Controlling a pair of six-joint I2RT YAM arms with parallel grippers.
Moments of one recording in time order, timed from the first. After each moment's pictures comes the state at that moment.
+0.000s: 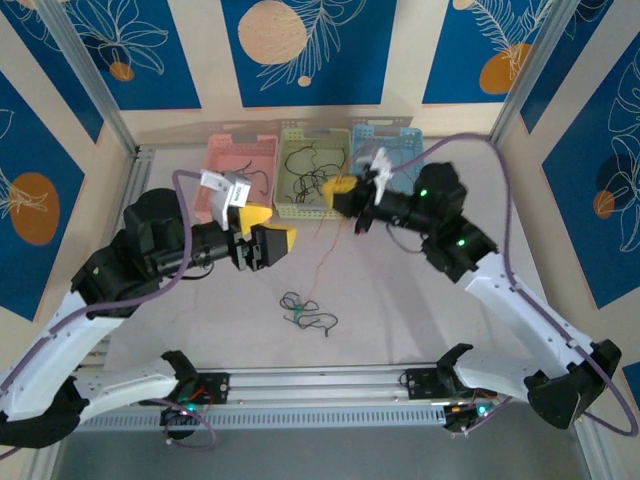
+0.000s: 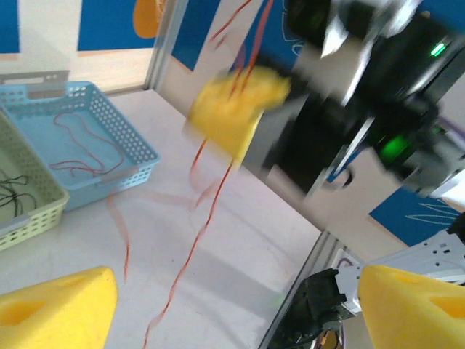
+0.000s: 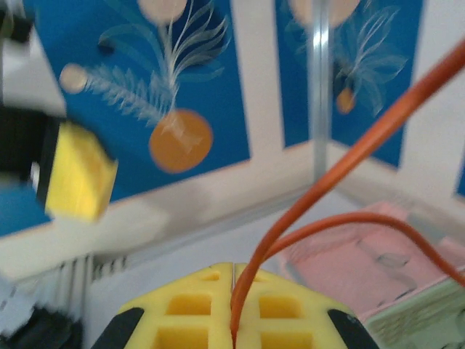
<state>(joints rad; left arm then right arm) -0.84 0.94 1.41 -0.69 0.21 -0.39 0.59 1.10 1.22 -0.09 -0.56 0.12</state>
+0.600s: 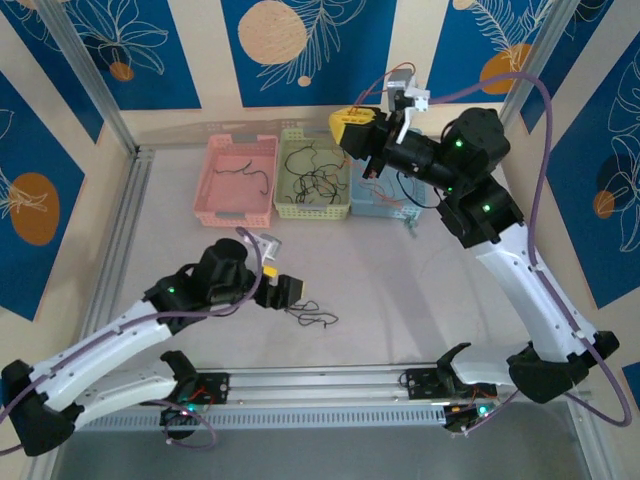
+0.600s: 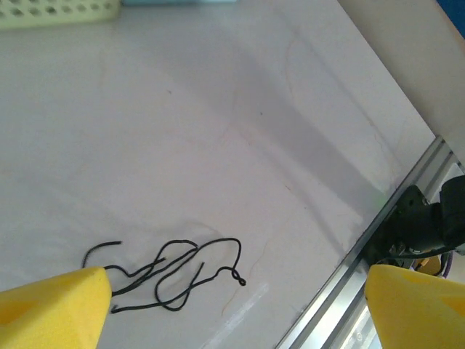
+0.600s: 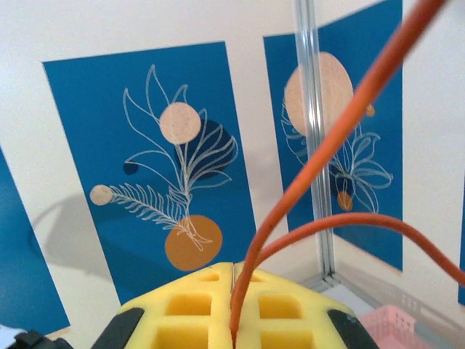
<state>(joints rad) -0.84 0.91 0.76 -0.46 0.19 -0.48 0.57 1.27 1.65 -0.15 -0.57 0.29</state>
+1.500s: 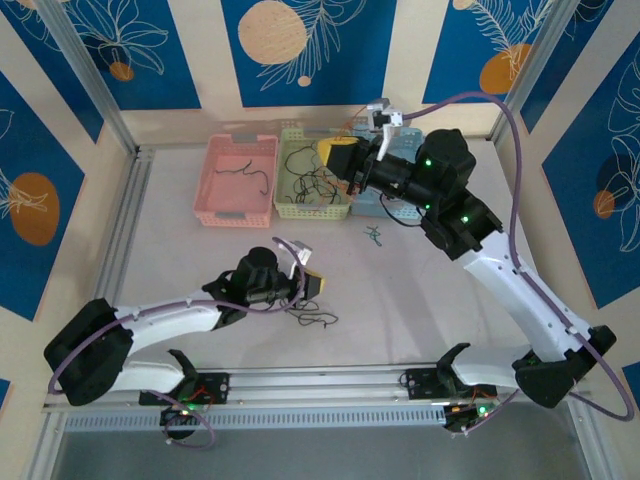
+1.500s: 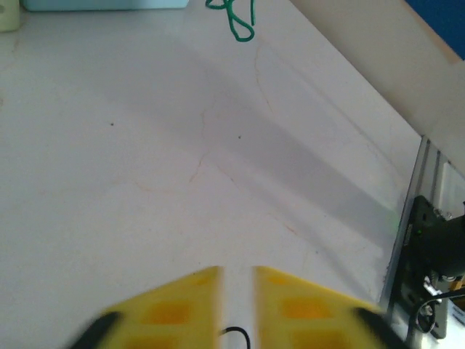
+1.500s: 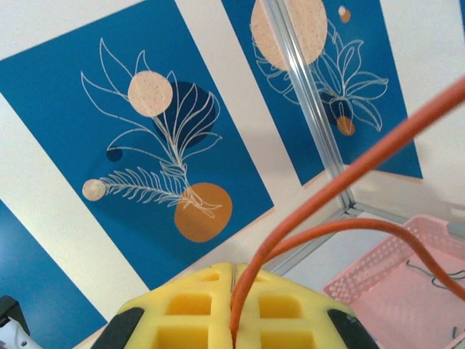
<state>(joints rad) -0.84 1.27 0.53 0.29 0.29 -0.43 0.63 1.22 1.46 -0.14 -0.44 0.47</state>
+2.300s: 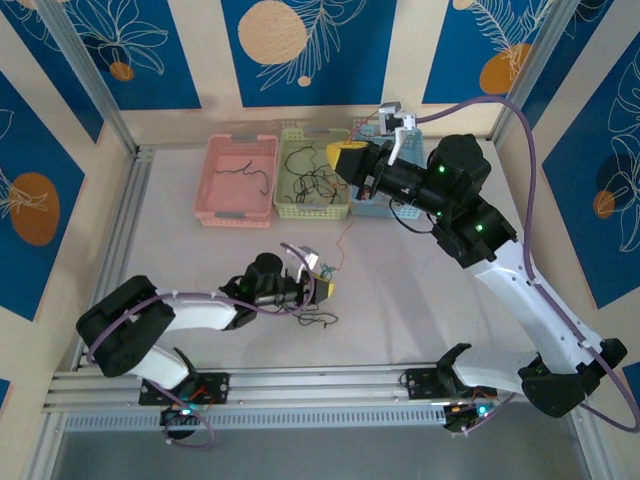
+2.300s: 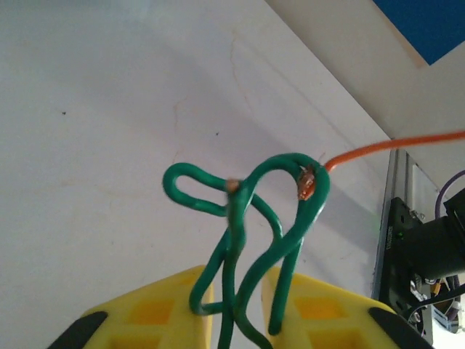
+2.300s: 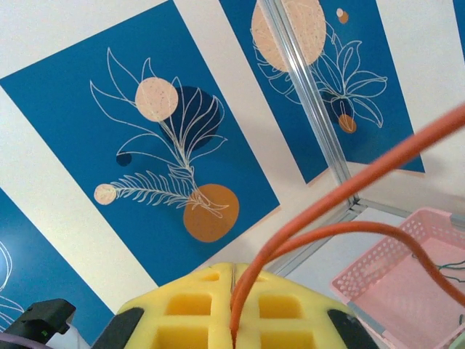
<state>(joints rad) -0.84 1.49 0.48 0.63 0.38 -0.50 0.64 1.17 1.46 -0.20 -0.43 0.50</state>
